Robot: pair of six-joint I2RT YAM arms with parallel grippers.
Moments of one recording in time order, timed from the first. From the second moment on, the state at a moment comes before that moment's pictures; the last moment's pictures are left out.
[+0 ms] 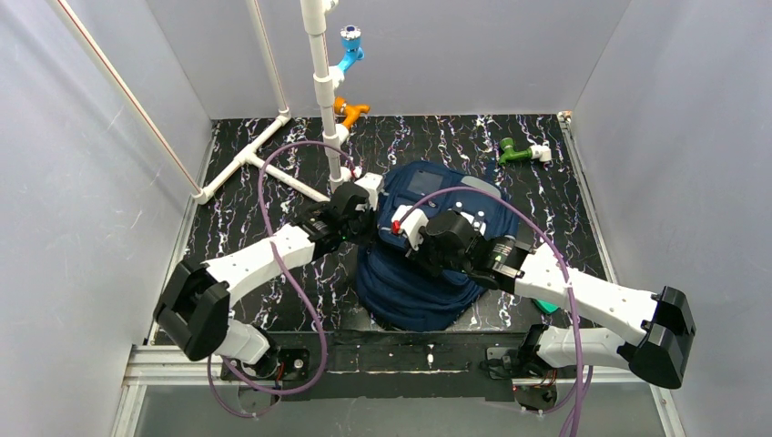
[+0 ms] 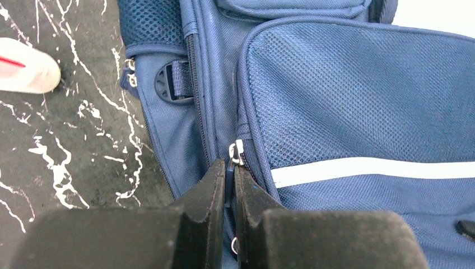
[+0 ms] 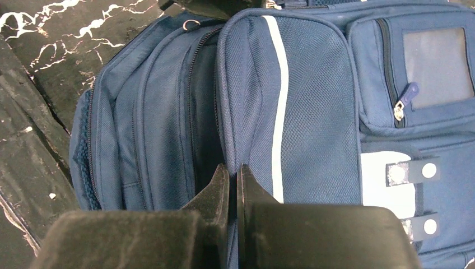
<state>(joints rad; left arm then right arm) -0.71 1.40 0.93 -0.29 -0.06 -0.31 1.05 1.14 0.92 -0.45 0.08 -0.14</state>
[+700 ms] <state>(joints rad) -0.60 0.96 0.81 -0.48 -0.02 -0.44 0.94 1.41 1.10 -0.46 0.12 -0.04</state>
